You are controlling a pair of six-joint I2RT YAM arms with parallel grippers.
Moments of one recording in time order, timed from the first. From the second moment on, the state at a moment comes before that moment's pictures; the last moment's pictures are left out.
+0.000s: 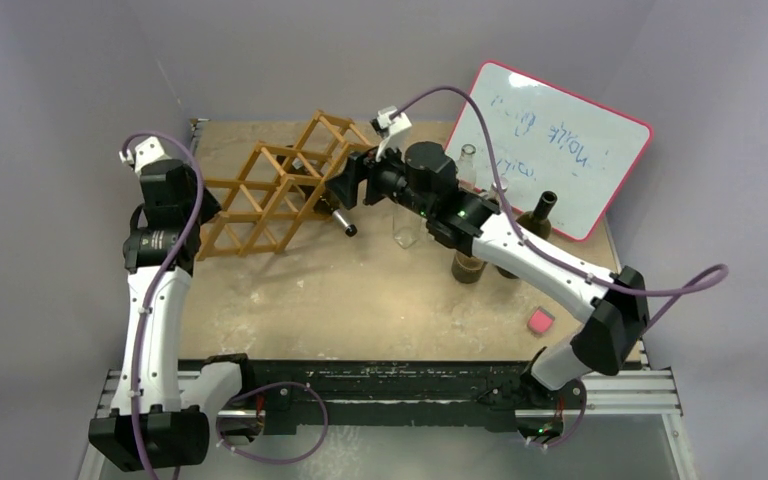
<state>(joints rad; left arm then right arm) 0.10 1.01 1.15 -0.67 -0.26 -0.44 0.84 1.55 1.42 0.00 -0.02 0.34</state>
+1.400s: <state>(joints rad) 0.10 1.13 1.09 -0.50 -0.12 -0.68 0.82 1.41 1.36 -0.33 0.43 0.37</state>
